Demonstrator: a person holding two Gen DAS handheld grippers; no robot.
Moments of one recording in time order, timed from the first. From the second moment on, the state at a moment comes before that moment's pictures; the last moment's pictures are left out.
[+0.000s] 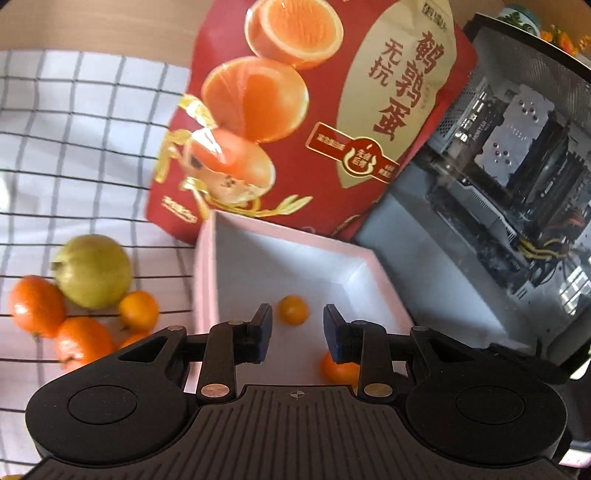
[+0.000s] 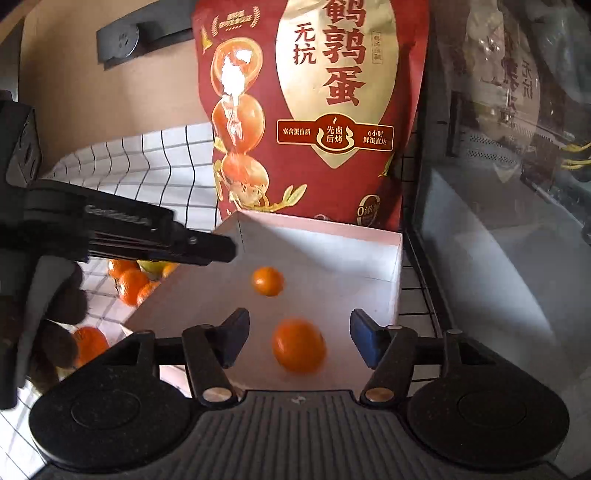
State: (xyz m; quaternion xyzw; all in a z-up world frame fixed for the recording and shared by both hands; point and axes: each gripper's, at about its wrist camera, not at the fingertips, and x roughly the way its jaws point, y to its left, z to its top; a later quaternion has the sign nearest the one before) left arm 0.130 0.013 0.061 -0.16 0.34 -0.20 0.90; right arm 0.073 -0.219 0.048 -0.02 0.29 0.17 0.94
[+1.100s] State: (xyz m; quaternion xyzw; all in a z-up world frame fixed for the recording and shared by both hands) left arm -0.071 0.220 0.038 -0.23 0.04 0.08 0.97; right arm -0.011 0.009 0.023 -0.14 0.23 0.37 0.89
